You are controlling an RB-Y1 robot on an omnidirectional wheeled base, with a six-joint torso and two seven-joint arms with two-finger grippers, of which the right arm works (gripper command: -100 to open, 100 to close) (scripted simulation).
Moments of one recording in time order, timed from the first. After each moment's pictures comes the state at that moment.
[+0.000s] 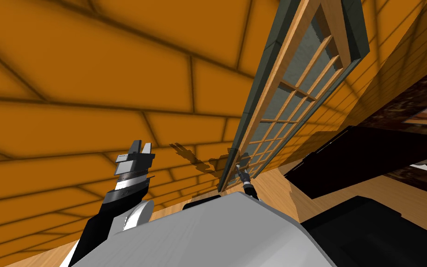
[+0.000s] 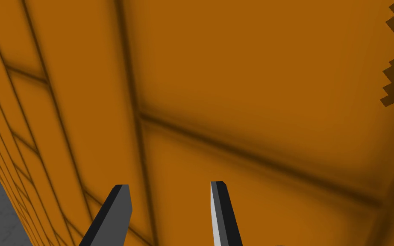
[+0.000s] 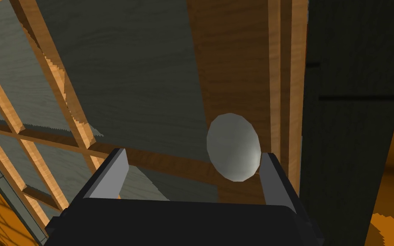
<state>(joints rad) 0.14 -0.30 -0.07 -0.66 -0.28 -0.86 1.21</state>
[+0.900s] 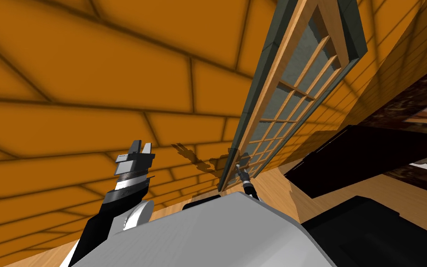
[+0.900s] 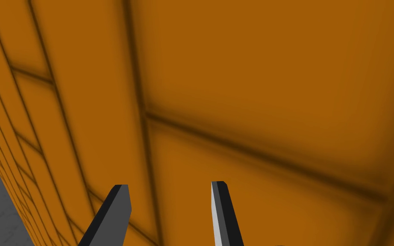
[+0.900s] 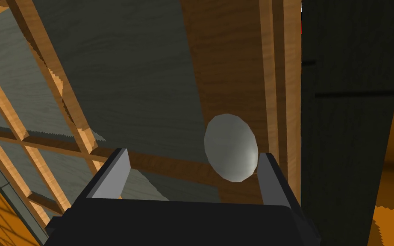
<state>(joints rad) 0.15 -0.30 -0.07 -0.71 -0.29 -0.81 1.19</state>
